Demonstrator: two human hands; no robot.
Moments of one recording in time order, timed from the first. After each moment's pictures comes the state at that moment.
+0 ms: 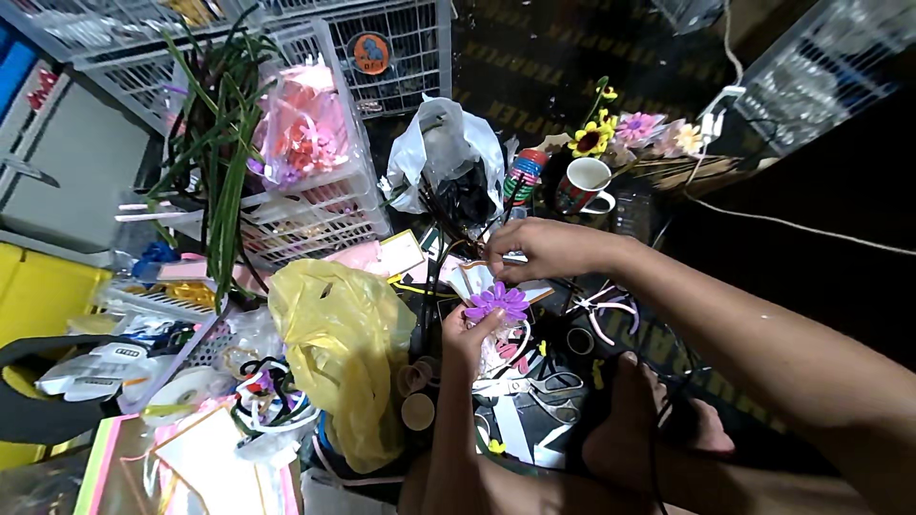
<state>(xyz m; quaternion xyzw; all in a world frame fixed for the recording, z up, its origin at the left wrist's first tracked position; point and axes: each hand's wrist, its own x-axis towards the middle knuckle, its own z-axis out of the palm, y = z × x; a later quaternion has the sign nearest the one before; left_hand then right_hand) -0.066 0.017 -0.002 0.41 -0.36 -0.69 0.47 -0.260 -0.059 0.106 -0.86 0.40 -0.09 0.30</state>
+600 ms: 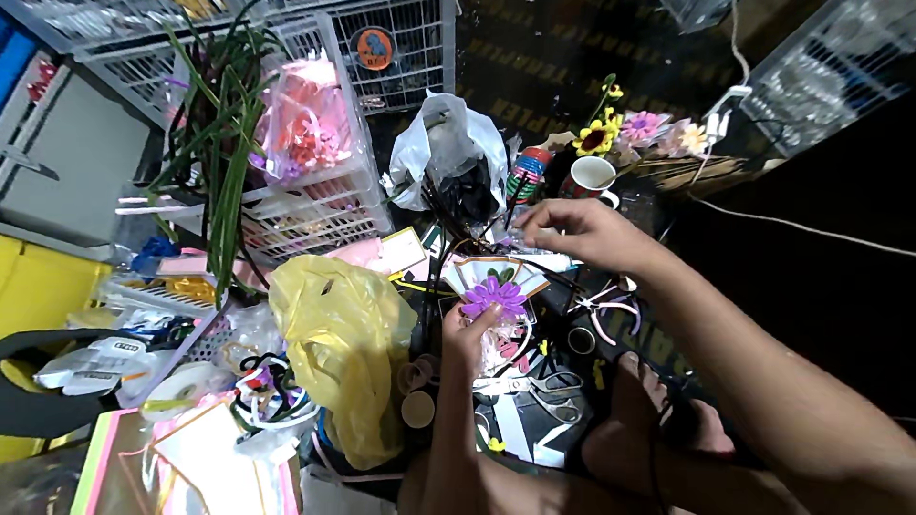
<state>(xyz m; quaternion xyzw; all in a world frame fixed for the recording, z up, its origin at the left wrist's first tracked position) -0.065 0.017 0.000 0.40 -0.34 -0.70 0.49 -0.289 -0.032 0.093 -0.73 0.50 -0.33 0.33</state>
